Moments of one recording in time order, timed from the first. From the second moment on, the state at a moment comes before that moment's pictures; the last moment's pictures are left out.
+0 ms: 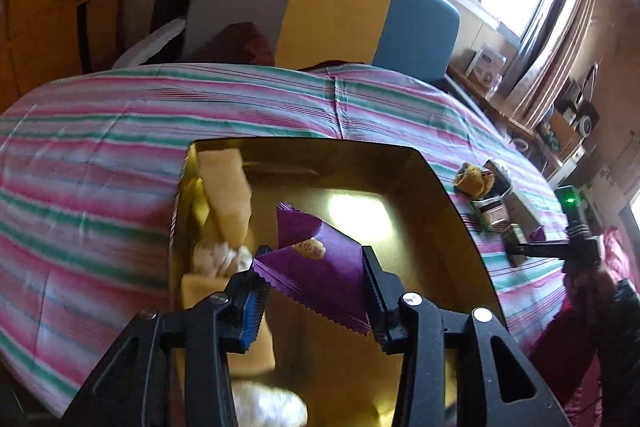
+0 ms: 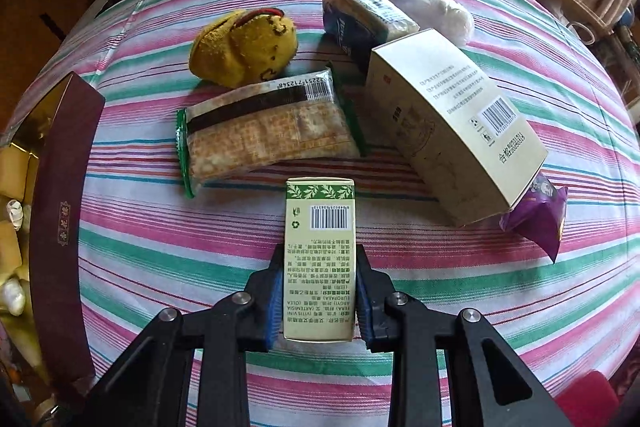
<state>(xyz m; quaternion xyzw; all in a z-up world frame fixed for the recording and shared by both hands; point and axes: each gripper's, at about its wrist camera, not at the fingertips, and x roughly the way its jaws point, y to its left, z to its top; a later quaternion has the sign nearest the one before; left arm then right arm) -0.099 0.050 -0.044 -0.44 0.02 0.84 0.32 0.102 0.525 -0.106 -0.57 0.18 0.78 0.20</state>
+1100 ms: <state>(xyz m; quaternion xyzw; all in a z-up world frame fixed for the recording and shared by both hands) -0.084 0.034 -0.039 -0.41 0.06 0.88 0.24 0.079 0.514 -0.121 -0.57 0.17 0.78 0.19</state>
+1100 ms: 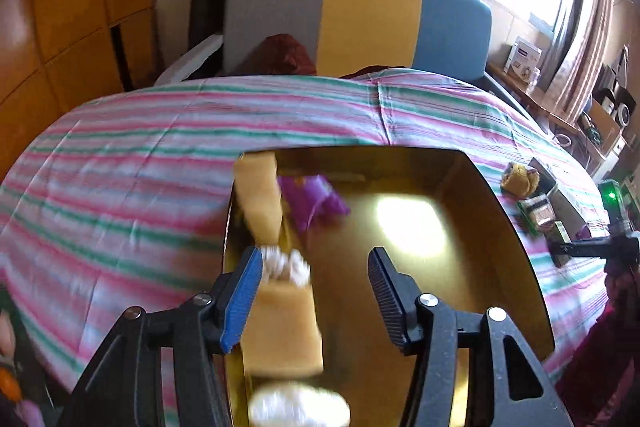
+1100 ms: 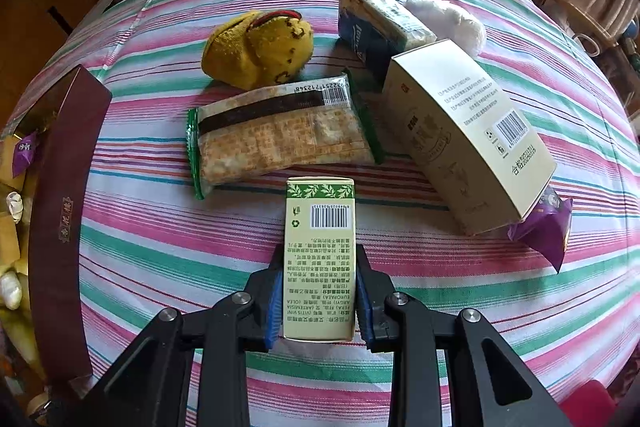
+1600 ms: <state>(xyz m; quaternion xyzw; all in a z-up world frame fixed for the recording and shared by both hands) -0.038 0.010 -0.028 -0.38 0.05 0.91 0.17 0.068 0.497 -0.110 -0.57 0.14 0.78 0.21</state>
